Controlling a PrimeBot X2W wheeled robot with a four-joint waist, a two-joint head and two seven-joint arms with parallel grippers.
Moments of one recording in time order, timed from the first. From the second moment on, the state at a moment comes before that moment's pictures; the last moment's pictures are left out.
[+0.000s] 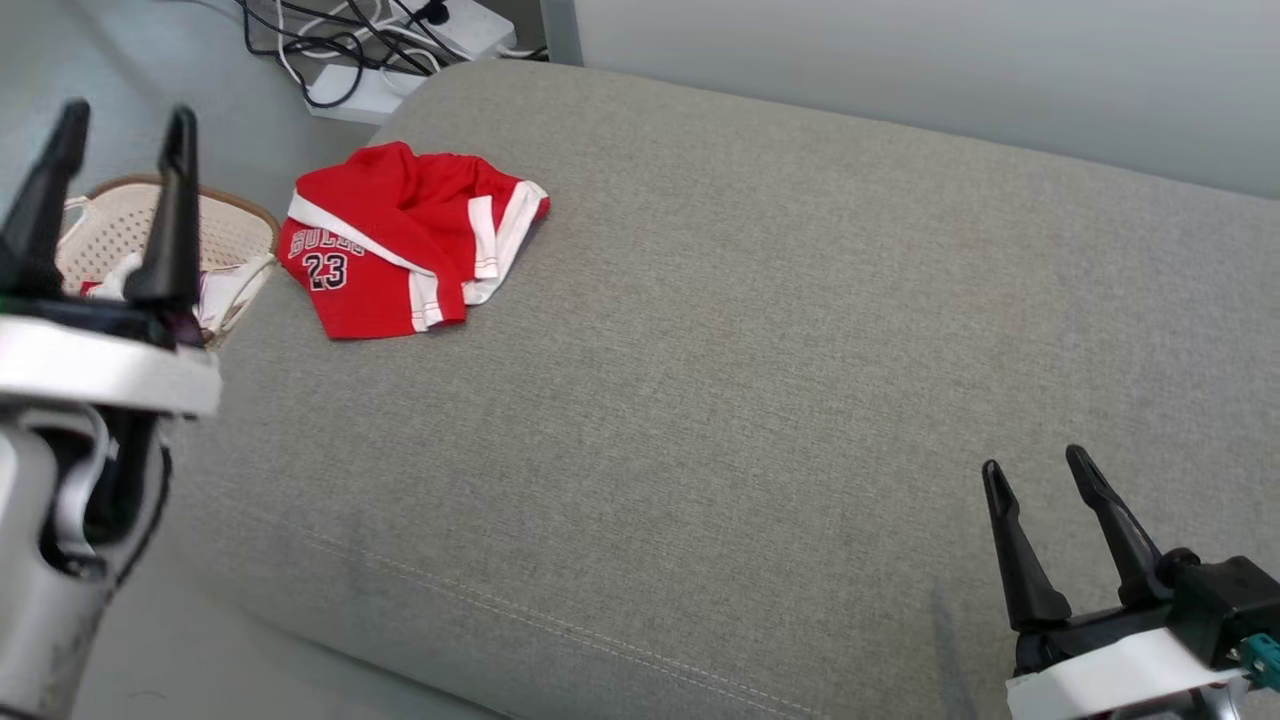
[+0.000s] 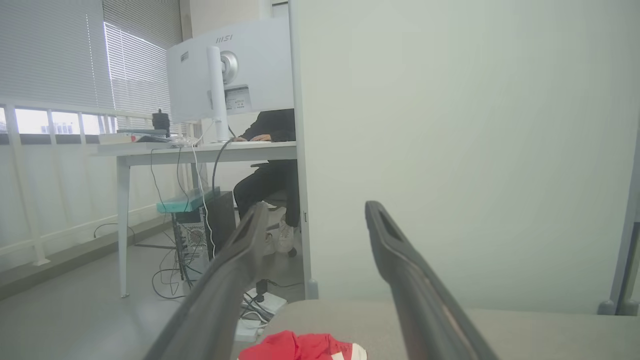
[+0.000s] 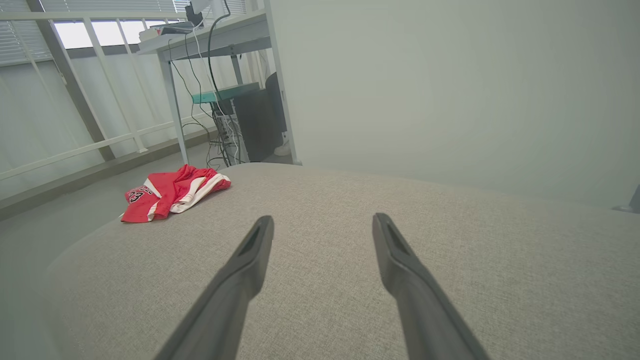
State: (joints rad) left arm -0.43 0.49 -0.22 0.01 -0.63 0.11 -0.17; right arm 0.05 -0.08 0.06 -0.07 0.19 0.13 -0.12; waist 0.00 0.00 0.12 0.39
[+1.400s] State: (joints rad) left arm -0.97 0.49 -0.25 1.15 -0.87 -0.08 0.19; right arm -0.16 -0.13 0.08 -0.11 0.17 0.13 -0.13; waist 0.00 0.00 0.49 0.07
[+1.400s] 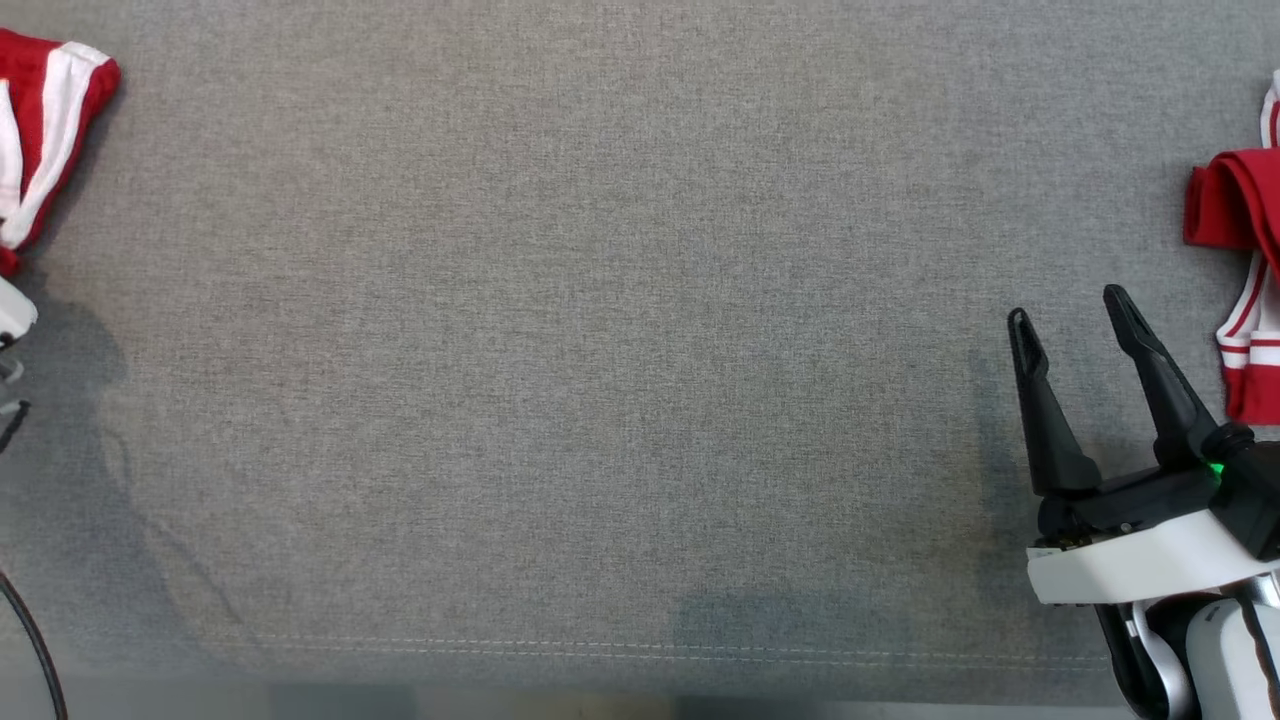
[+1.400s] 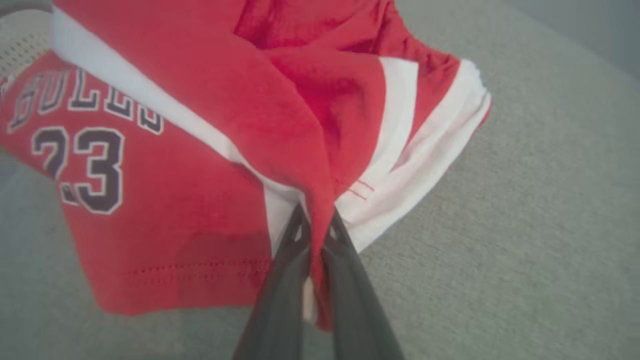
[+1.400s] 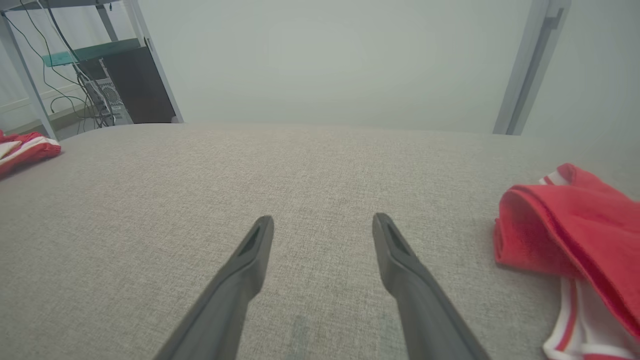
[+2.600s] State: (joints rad) left arm -0.58 0.20 -0.79 0.23 -0.64 0.01 0.05; right arm -0.11 -0.06 0.03 -0.05 0.20 0.13 -0.19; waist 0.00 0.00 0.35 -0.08
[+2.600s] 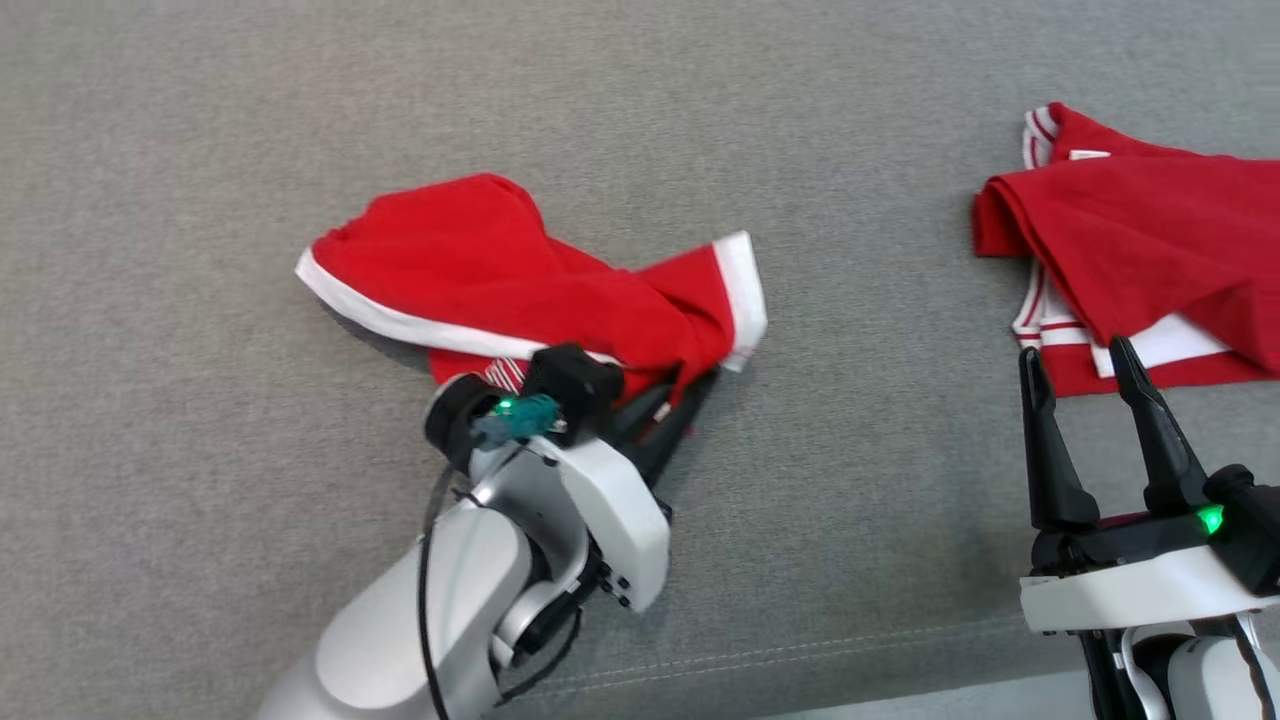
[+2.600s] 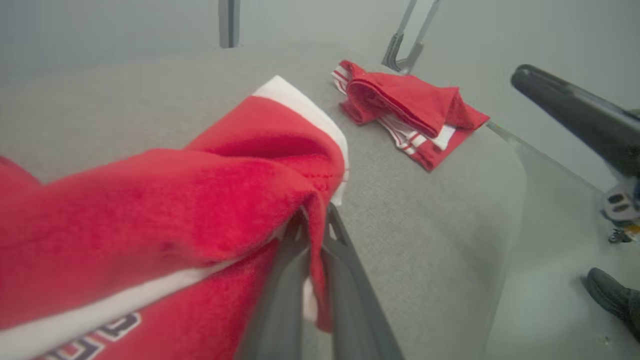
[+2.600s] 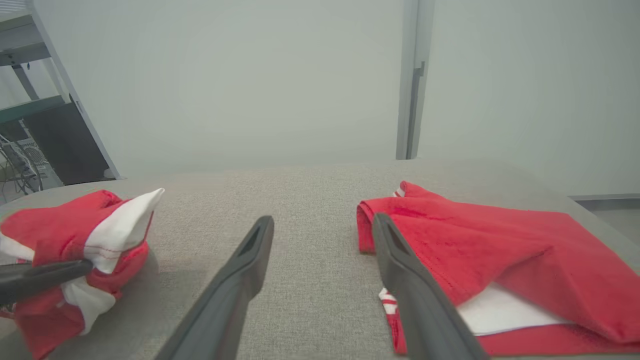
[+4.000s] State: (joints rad) left arm -0.26 0.46 -0.28 -0.06 -0.74 0.27 -0.23; right arm -0.12 -0.12 0.08 0.02 0.20 0.13 -0.18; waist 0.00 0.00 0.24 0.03
